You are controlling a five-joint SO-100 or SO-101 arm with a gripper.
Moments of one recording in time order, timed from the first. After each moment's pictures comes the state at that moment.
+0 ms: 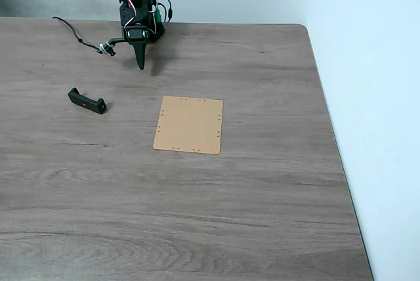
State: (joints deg) arm -0.6 192.6 176.4 56.0 -4.6
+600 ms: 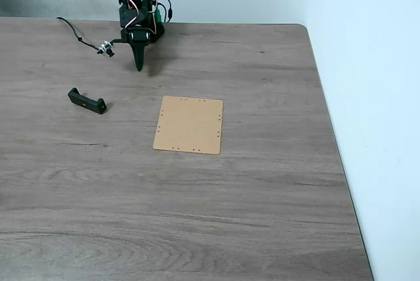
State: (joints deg) arm 1.0 185.7 174.6 52.9 -26.6
